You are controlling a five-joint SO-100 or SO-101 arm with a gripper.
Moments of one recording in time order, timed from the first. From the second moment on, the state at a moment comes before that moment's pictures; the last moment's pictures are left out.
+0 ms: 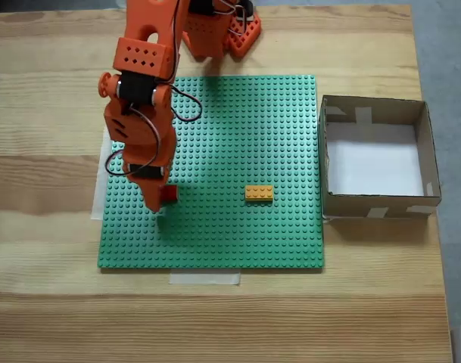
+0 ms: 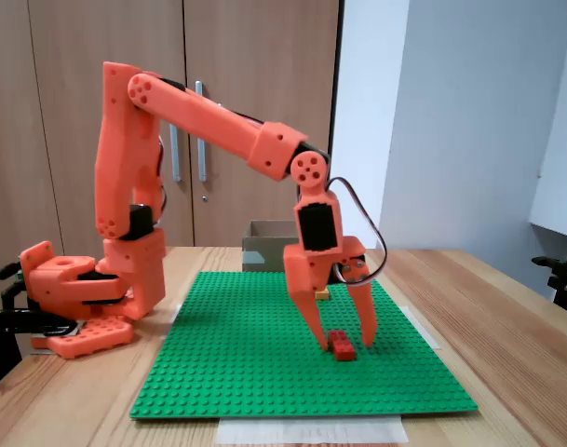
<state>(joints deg) 12.6 81.7 104.3 54.4 -8.3</state>
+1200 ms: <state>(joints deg) 11.4 80.0 102.8 56.5 -9.2</state>
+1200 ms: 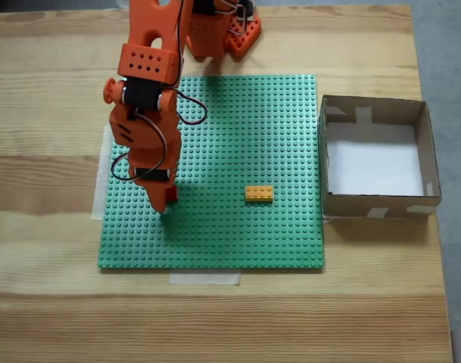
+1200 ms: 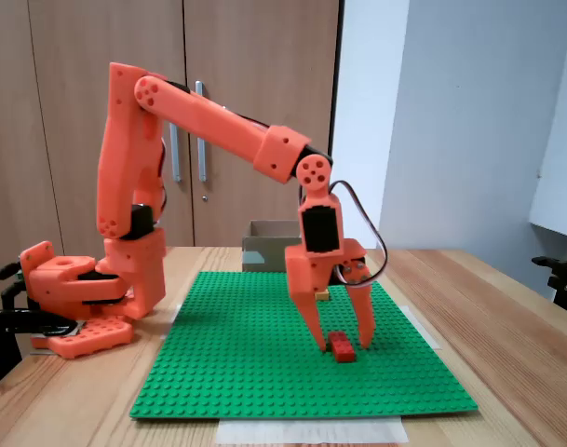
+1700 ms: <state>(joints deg) 11.1 80.0 102.7 57.2 -10.9</state>
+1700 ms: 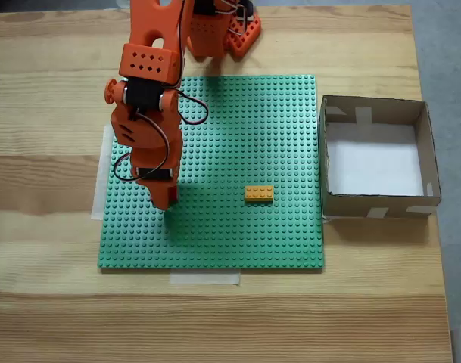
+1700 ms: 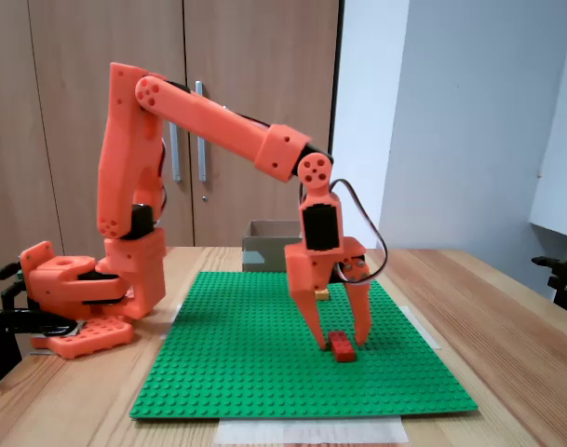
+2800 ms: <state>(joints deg) 11.6 80.0 102.2 57.0 -13.0</state>
